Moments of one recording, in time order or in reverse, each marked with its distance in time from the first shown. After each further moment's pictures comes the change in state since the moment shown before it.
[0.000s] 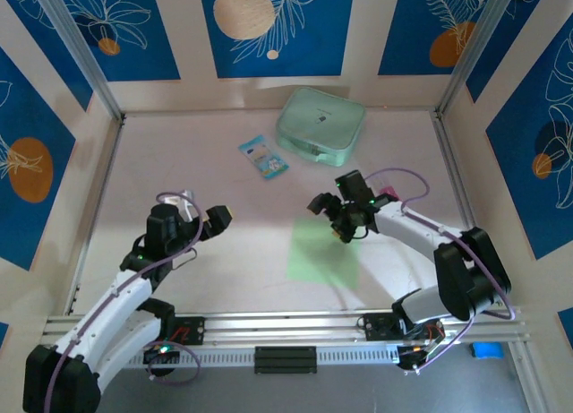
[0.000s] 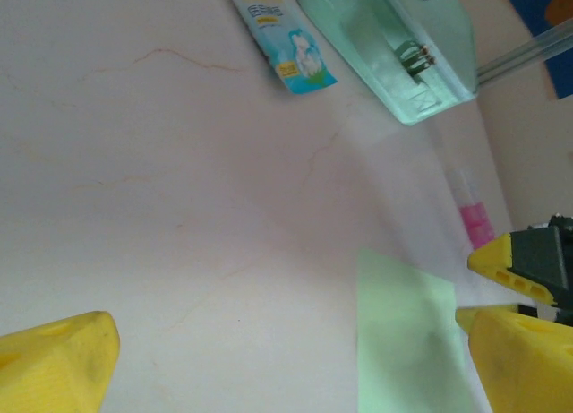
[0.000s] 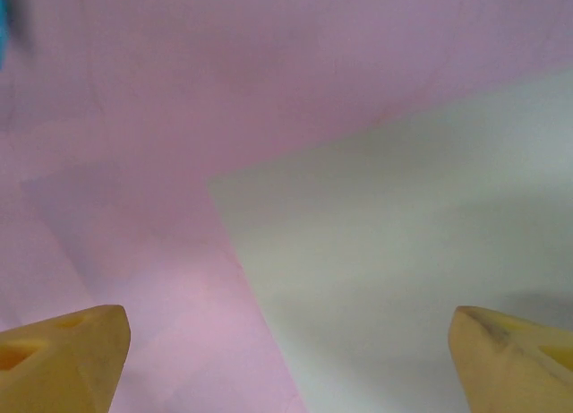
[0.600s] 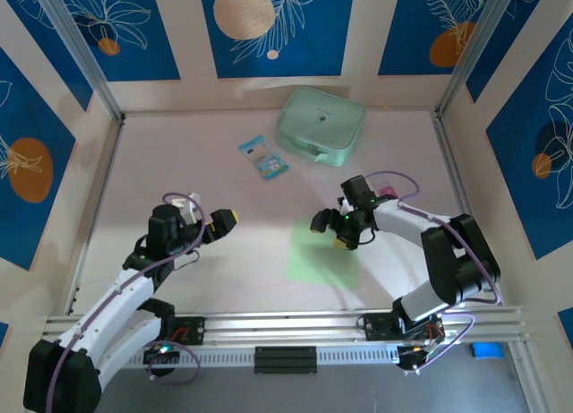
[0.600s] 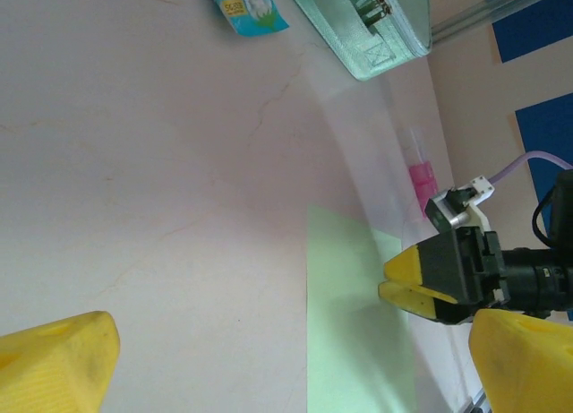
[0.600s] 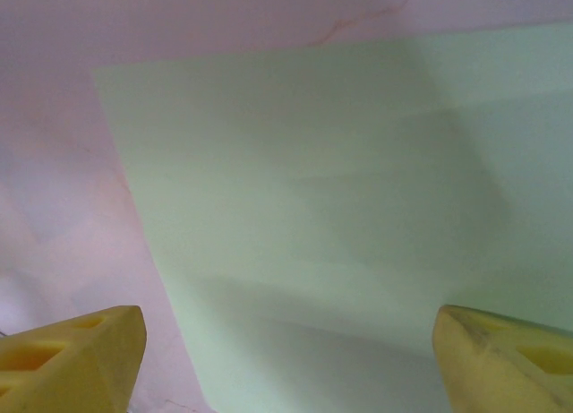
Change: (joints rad) left arm 0.002 0.039 -0.008 0.036 0.150 -0.047; right arm -0.030 0.118 -0.050 -0.019 -0.190 -0.304
